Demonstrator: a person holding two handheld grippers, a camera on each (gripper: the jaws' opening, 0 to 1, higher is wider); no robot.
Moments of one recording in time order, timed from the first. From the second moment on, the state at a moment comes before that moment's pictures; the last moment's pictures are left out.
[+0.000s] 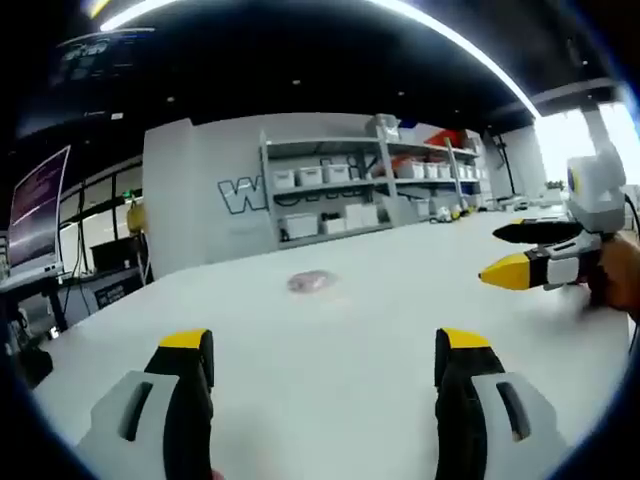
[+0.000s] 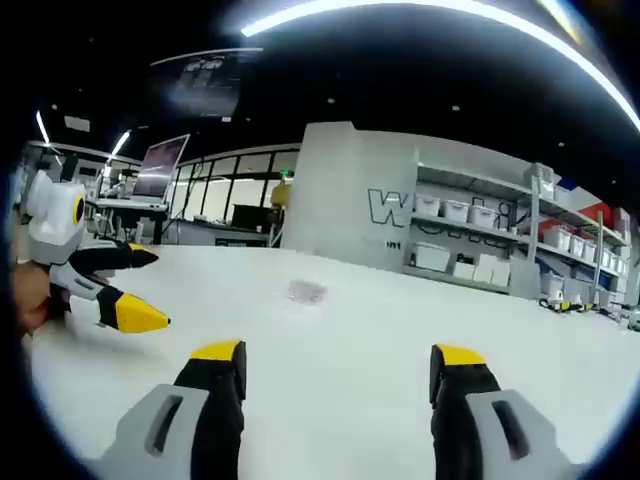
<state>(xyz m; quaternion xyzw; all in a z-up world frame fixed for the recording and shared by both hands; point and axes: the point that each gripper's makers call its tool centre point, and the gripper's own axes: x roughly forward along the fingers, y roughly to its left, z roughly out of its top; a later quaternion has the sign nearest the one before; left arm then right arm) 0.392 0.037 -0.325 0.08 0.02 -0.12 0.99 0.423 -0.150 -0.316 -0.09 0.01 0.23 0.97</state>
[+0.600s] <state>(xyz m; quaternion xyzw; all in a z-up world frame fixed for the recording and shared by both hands) 0.392 0.038 -0.325 0.08 0.02 -0.12 0.99 0.421 -0.149 -0.318 -0.09 0.01 0.24 0.97</state>
